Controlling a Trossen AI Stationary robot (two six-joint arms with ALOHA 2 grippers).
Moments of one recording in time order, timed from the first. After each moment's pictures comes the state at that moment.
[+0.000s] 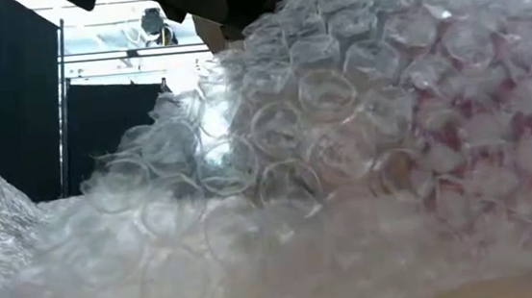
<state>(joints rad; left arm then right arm) -0.44 2.04 1.21 0.34 -0.29 -0.28 0.63 1.92 1.62 -1.00 0.27 0.91</state>
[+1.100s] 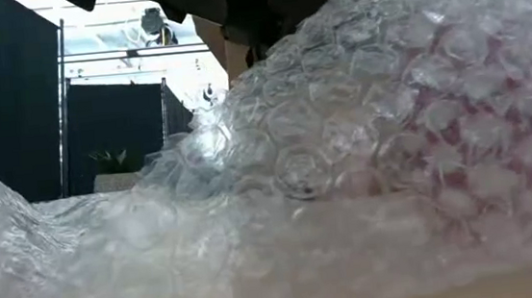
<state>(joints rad) -0.44 2.03 1.21 0.34 -0.29 -0.28 0.61 1.79 1.61 -1.22 0.32 0.99</state>
